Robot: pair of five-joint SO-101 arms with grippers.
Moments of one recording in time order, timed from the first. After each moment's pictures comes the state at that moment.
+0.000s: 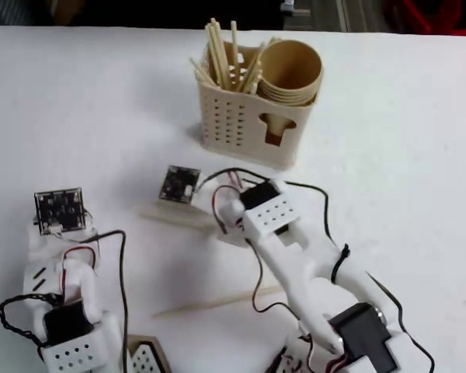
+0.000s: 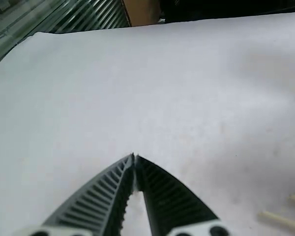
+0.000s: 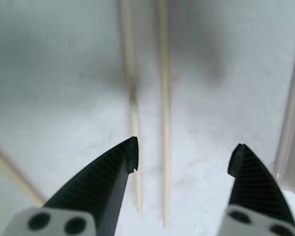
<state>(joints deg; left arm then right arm) -25.2 -104.0 92.7 46.2 -13.8 -33.5 -12.4 38.5 56.4 46.5</state>
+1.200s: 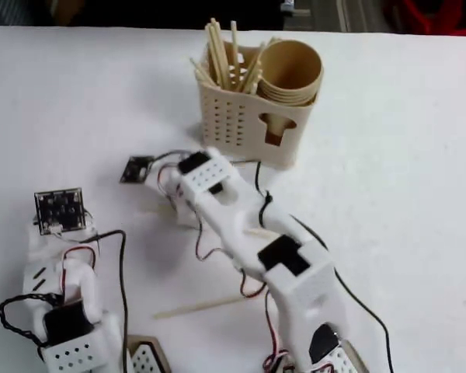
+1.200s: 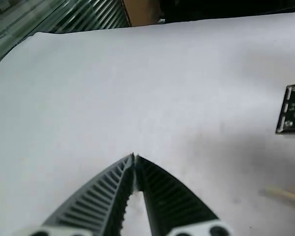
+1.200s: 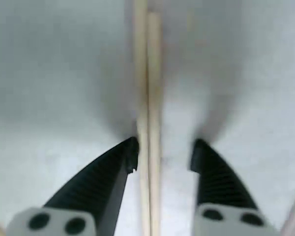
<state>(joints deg) -25.2 -104.0 92.7 46.2 -13.8 -40.3 29.6 -1.8 68.8 40.7</state>
